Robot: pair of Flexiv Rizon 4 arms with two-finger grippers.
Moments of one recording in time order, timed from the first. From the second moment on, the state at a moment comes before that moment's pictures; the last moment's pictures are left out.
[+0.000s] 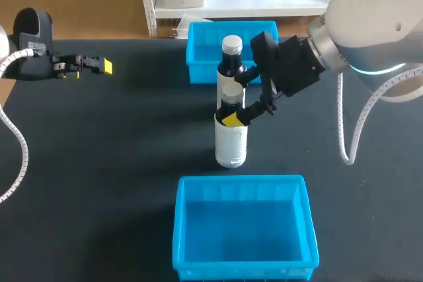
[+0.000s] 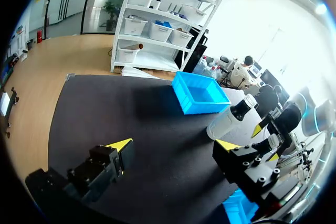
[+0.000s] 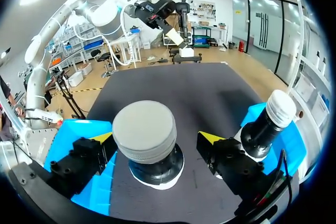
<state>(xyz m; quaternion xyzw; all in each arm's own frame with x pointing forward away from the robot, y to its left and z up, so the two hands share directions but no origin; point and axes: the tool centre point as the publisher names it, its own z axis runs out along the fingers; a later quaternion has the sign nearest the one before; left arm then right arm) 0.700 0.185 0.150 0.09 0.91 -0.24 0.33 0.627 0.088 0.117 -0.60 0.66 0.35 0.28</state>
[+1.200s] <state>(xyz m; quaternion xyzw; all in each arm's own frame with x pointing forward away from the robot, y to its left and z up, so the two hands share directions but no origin) 0.700 0.185 0.150 0.09 0.91 -0.24 0.33 0.627 0.087 0.117 -0.61 0.66 0.35 0.28</state>
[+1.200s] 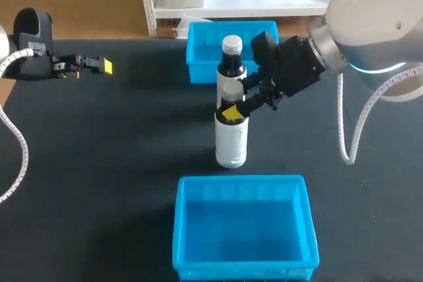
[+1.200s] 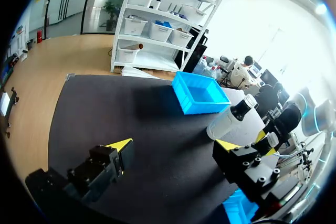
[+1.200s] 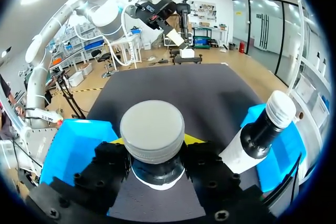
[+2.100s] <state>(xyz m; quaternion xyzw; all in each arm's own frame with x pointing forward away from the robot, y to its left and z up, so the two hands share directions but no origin) 0.700 0.185 0.150 0.09 0.91 -0.24 0.33 0.635 0.064 0.153 -0.60 0.66 0.32 0.31</state>
